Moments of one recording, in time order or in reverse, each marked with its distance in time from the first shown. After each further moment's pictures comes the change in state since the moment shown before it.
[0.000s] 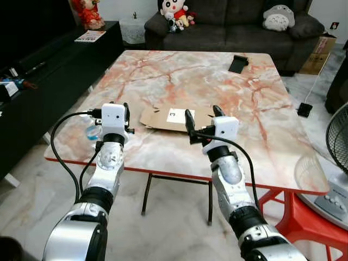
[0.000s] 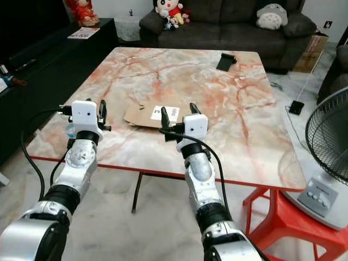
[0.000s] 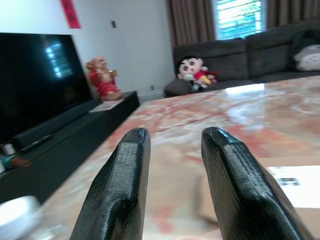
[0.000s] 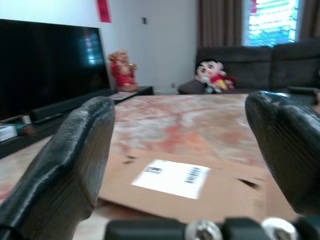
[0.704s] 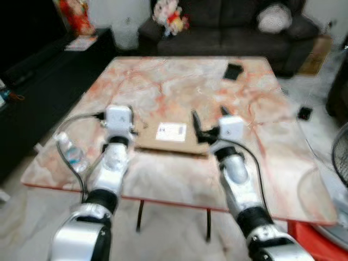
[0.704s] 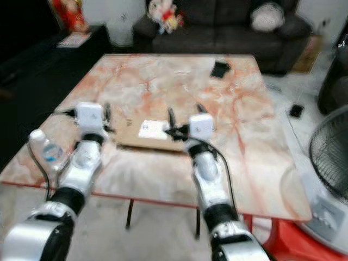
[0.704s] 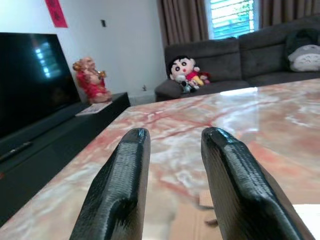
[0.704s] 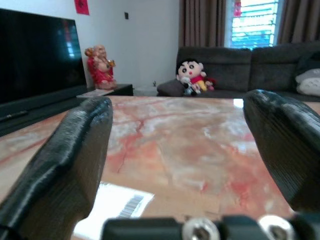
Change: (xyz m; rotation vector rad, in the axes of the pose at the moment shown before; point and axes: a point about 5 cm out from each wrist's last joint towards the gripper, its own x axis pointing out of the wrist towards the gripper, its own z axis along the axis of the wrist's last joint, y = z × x) left arm -0.003 -0.014 -0.002 -0.008 0.009 -0.020; right arm -0.005 -0.016 -0.002 -0.053 0.015 -0.036
